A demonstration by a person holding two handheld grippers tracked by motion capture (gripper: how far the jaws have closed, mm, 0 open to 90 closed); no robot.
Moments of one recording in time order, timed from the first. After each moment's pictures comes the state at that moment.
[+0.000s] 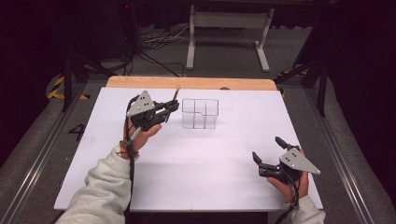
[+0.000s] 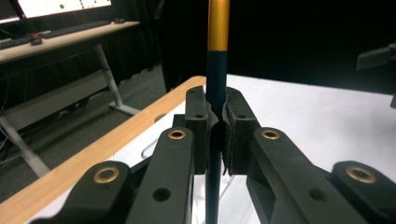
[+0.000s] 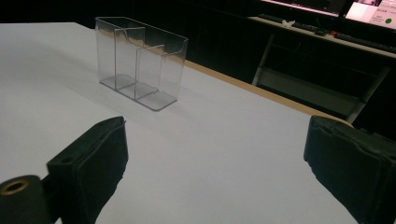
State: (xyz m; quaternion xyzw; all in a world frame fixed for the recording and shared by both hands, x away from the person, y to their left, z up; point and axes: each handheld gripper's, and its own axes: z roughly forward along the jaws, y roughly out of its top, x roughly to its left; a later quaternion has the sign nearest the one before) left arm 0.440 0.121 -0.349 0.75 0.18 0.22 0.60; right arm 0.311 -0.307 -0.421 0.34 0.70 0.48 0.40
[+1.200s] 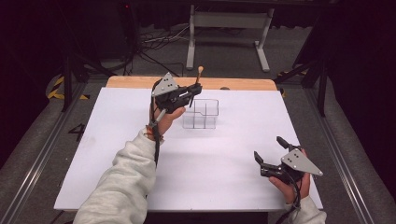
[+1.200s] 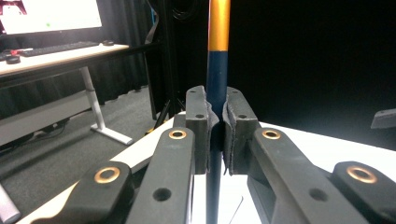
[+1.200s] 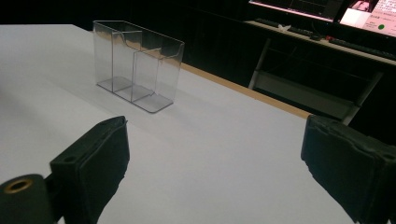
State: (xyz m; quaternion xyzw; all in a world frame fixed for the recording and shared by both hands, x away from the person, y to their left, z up) left arm 0.484 0.059 -0.332 0.72 0.18 0.19 0.64; right arm 0.308 -0.310 -0.419 0.34 0.70 0.48 0.41
